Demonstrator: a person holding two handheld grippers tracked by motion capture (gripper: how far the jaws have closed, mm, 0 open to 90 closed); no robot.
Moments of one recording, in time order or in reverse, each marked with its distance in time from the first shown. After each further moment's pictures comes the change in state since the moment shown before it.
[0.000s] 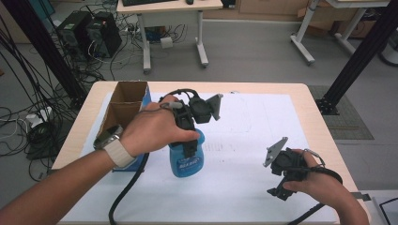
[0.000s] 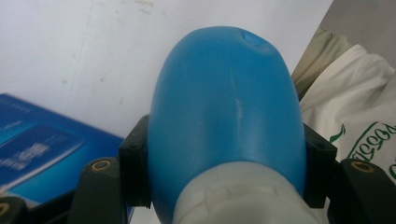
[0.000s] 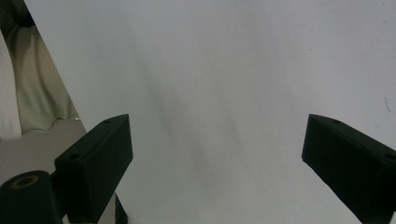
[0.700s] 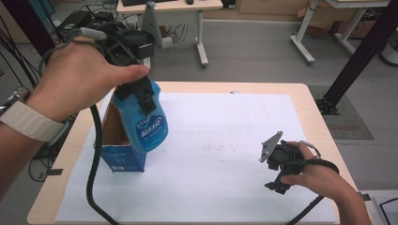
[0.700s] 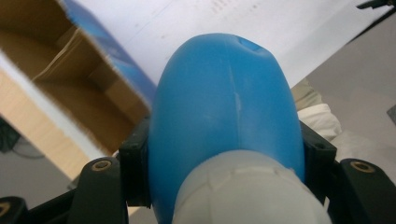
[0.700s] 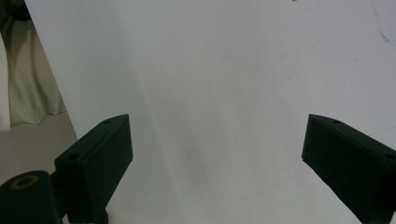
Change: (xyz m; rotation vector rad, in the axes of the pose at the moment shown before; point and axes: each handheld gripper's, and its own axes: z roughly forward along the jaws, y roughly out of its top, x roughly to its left) left arm 0.026 -0.092 -0.118 -0.120 0.012 -0.458; right arm -0.004 0.017 -0.010 -0.009 -0.019 -0.101
